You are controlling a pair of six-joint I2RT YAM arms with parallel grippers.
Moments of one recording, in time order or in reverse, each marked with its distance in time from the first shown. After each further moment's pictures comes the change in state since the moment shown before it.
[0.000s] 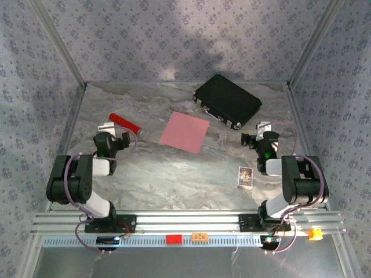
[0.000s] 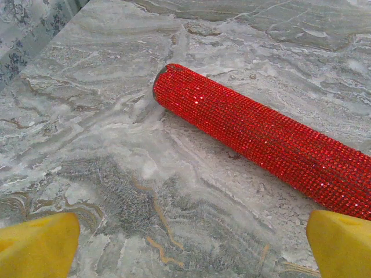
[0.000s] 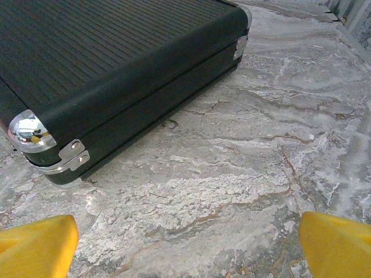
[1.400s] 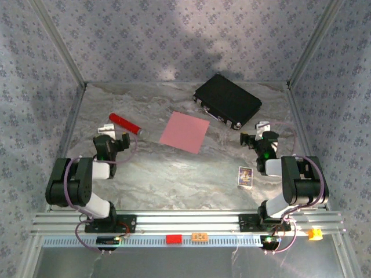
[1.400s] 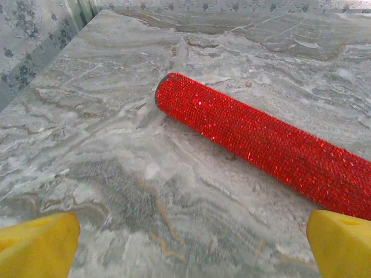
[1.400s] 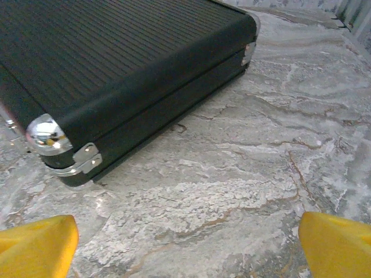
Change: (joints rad) left arm -0.010 -0.057 -0.073 0.067 -0.014 0.011; right arm 0.021 -0.018 -0.004 0.003 -0.006 -0.006
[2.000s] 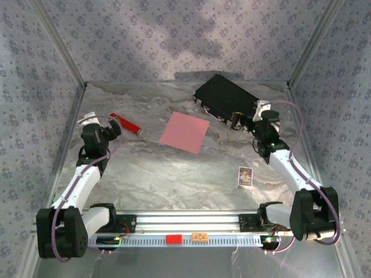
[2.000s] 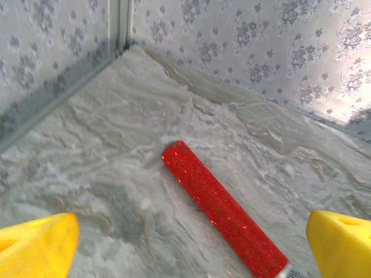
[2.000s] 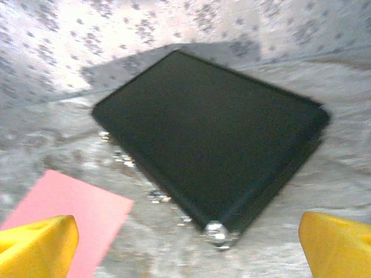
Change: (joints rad) left arm -0.003 -0.448 0.255 -0.710 -0.037 -0.374; right arm 0.141 -0.287 0.360 -0.629 -0.093 0.326
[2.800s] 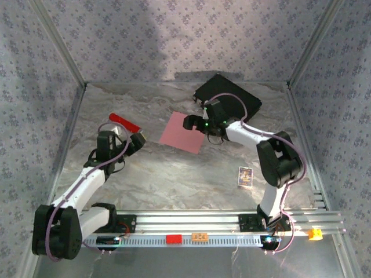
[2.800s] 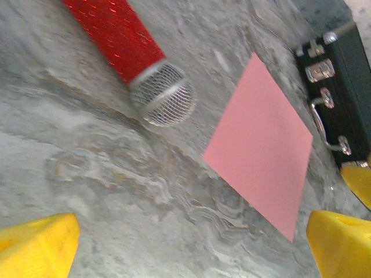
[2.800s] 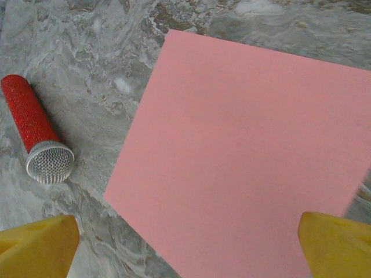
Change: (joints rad) left arm -0.161 0.006 -0.080 -0.174 0.443 -0.310; right arm 0.383 0.618 0.483 -0.231 -0.147 0.343
